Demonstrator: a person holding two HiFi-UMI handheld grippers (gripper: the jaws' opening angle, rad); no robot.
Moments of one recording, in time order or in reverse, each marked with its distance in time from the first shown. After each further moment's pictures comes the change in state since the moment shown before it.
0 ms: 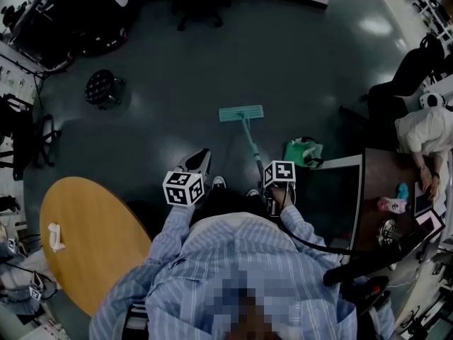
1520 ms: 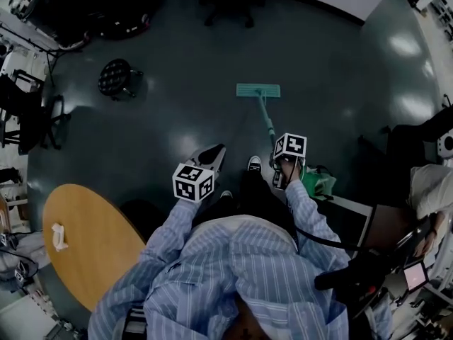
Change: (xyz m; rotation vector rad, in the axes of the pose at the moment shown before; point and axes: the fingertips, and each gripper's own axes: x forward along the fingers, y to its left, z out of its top) left arm 0.114 0.095 0.107 -0.029 0.002 0.002; right arm 0.007 0.046 0.295 -0.040 -0.085 -0.082
